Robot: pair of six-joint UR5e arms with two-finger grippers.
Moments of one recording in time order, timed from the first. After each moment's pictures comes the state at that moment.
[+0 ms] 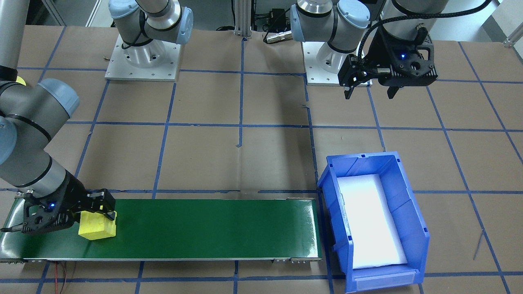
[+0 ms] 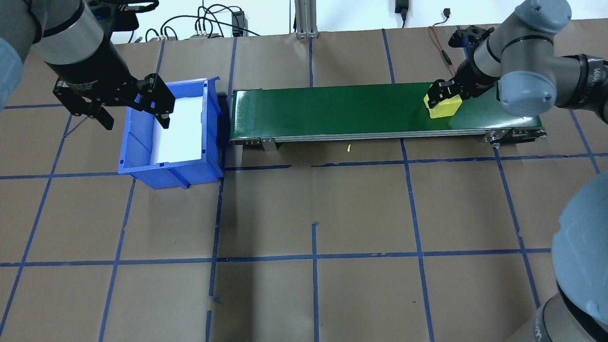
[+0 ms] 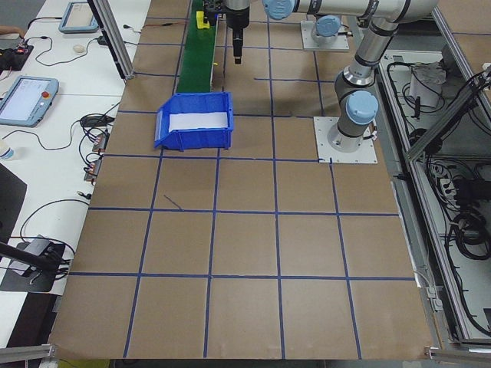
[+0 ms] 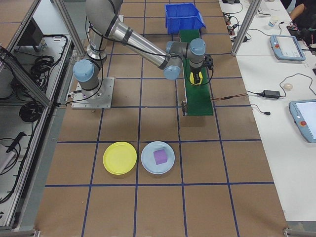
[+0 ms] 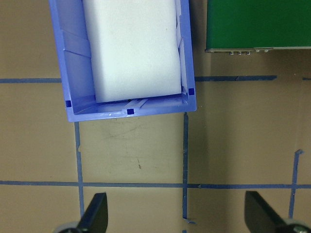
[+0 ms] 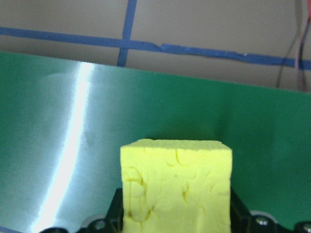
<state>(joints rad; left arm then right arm) -1.53 -1.53 -1.57 -1.63 1.62 0.03 1.33 -1.15 1.68 -2.23 -1.39 -0.42</state>
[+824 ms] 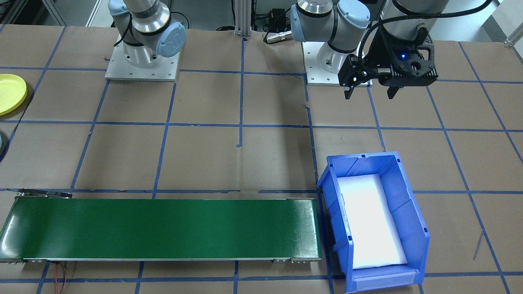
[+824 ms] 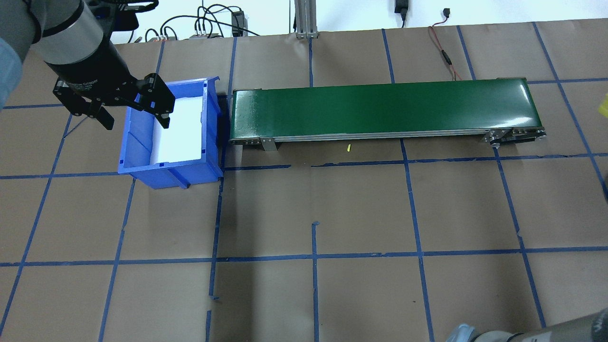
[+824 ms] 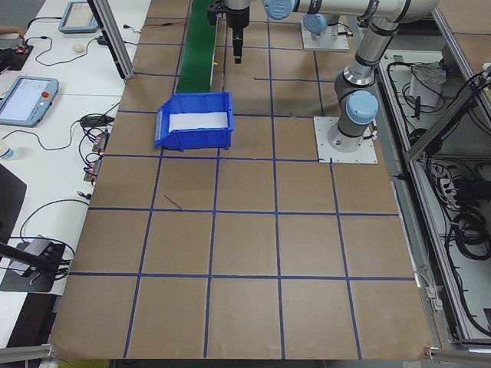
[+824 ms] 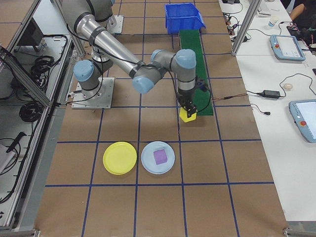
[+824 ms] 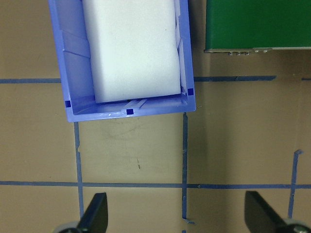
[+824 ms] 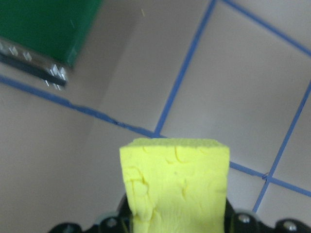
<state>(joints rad) -1.53 -1.53 -1.57 -1.63 1.62 0.03 0.80 -1.36 1.73 -2.17 -1.68 -1.17</state>
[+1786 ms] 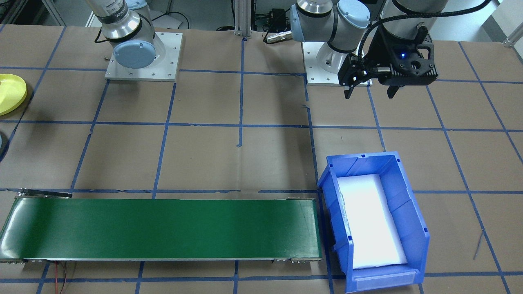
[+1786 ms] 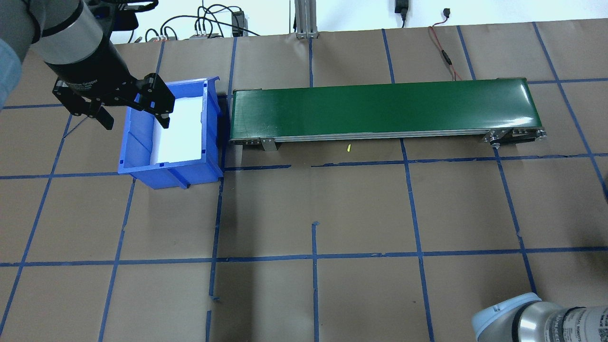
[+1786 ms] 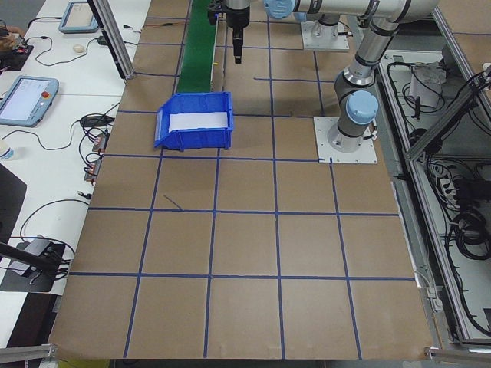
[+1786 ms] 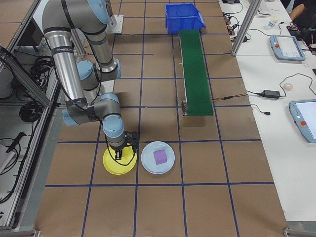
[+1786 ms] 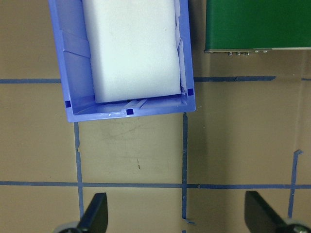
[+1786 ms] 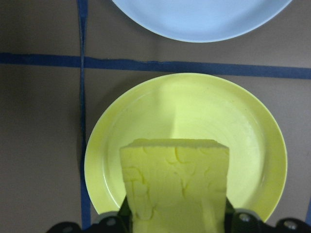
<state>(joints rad) -1.53 -1.52 -1.57 -1.63 1.62 0.03 0.26 -1.38 2.03 -2.18 -1.63 -1.37</state>
